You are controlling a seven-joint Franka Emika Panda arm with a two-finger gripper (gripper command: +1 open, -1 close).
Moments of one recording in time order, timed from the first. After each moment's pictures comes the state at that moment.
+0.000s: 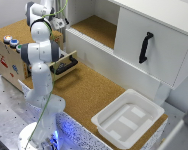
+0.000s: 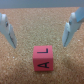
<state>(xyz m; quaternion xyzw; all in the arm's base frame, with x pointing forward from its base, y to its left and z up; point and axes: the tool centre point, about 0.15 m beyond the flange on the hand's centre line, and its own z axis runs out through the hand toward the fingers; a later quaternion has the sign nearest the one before) 0.365 0.467 0.469 -0.72 -0.68 -0.10 0.12</state>
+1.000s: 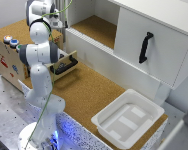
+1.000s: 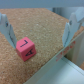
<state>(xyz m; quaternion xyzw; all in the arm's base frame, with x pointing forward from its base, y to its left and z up) 0.377 0.406 0.487 -0.92 -0.38 -0.06 0.06</state>
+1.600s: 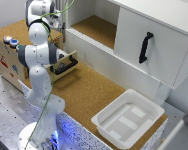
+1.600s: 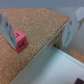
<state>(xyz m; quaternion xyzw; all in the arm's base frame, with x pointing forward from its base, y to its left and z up) 0.358 0.382 0.493 -0.94 -0.35 -0.03 0.03</state>
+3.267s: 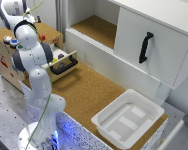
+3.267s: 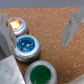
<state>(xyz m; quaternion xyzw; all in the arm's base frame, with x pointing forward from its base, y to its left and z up) 0.177 0.481 0.514 -0.85 -0.53 -0.02 0.01</state>
